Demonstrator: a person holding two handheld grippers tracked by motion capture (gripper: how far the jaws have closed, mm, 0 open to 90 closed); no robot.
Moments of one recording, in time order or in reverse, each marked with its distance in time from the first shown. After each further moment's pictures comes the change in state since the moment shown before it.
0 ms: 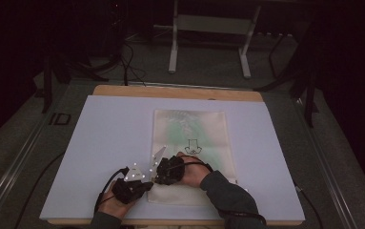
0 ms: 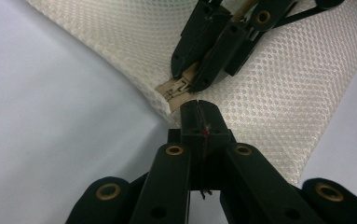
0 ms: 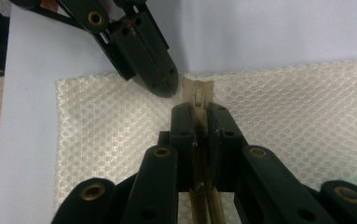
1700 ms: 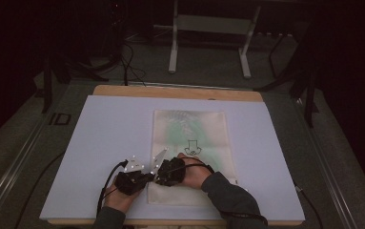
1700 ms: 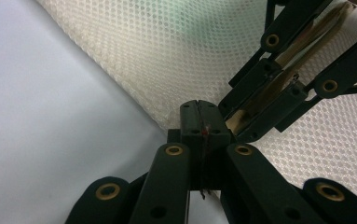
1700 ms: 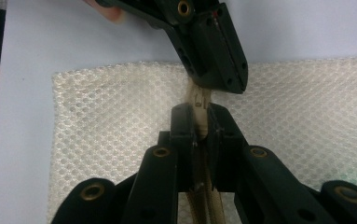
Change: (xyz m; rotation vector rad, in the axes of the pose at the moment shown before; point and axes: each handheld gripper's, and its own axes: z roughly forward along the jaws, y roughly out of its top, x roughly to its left) left arm 0.017 0.008 0.014 -0.098 0.018 -0.106; right arm 0.004 -0.003 0.000 -0.001 -0.027 -0.029
